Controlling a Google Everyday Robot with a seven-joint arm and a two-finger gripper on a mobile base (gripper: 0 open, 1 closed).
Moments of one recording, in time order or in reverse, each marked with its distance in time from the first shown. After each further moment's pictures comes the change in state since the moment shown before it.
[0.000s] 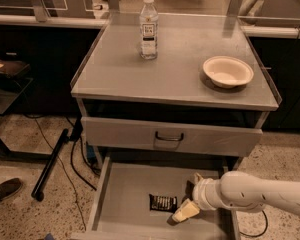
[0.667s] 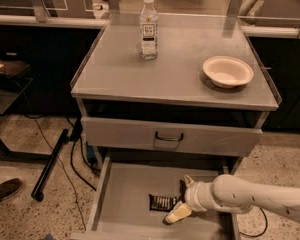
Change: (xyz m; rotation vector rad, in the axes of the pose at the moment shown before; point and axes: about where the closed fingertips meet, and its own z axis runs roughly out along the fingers) arm 0.001 0.005 0.052 -0.059 -0.082 -0.053
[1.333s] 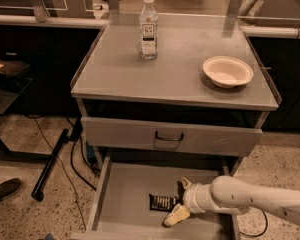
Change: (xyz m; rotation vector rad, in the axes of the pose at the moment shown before) arm 0.003 0.007 0.012 -0.036 -0.022 -0.021
